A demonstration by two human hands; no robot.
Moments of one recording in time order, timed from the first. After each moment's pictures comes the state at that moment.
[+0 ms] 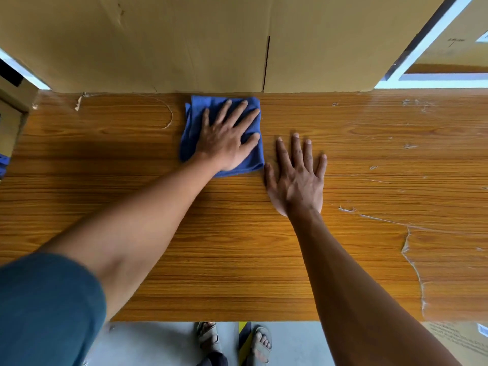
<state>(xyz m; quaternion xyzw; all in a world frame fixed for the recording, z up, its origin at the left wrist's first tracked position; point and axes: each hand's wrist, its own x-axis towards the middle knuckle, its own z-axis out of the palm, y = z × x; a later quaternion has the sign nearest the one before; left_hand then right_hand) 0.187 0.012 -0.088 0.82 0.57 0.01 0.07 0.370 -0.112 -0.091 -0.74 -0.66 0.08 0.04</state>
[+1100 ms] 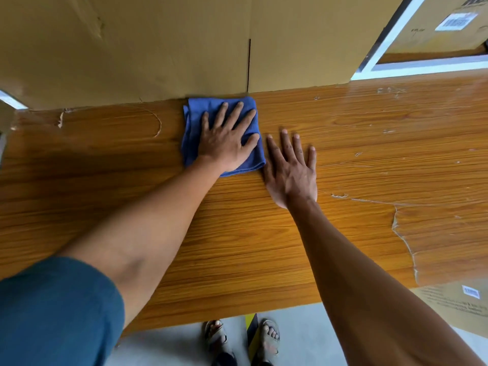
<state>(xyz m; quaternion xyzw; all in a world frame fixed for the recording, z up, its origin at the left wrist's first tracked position) 0.204 0.012 -0.091 0.84 0.54 0.00 0.09 0.371 -0.109 -0.091 -0.75 -0.66 0.09 0.05</state>
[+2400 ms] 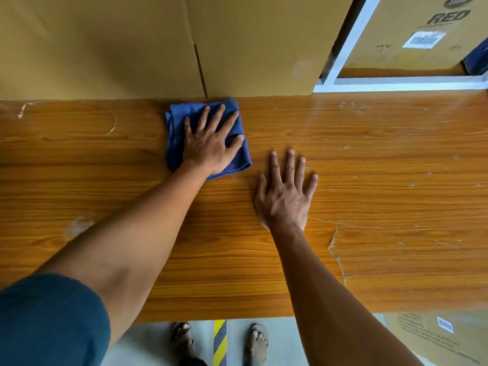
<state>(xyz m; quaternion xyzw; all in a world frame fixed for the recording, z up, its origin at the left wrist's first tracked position) 0.304 -0.007 -0.091 0.78 0.62 0.02 0.09 0.475 -0.152 -0.099 -0.80 -0.59 0.09 0.08</state>
